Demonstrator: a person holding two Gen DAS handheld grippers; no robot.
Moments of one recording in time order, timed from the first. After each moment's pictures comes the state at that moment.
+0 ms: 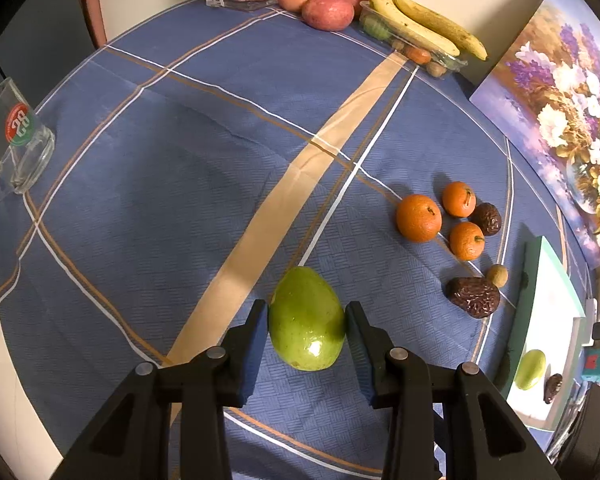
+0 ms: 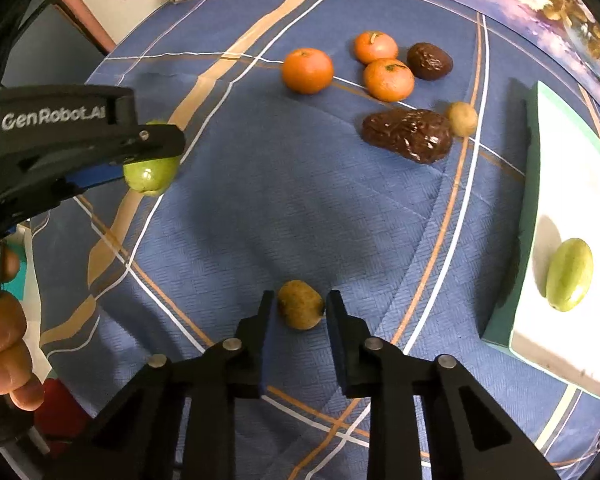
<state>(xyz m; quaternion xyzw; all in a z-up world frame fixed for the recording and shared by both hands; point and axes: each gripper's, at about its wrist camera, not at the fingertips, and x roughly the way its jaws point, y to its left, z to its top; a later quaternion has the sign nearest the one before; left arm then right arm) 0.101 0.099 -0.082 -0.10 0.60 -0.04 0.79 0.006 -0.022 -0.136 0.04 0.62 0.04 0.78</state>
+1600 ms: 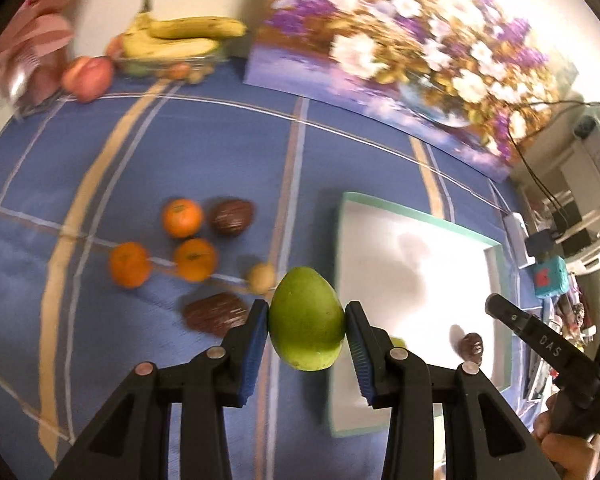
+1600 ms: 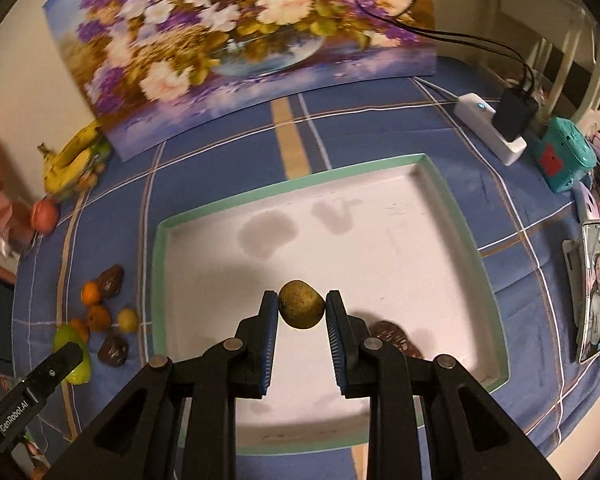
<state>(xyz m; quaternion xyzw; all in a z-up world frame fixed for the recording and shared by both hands) 0.093 -0.093 -0.031 -0.02 0.56 -0.25 0.79 -0.036 -0.298 -0.046 0.23 0.47 -0.26 0.81</state>
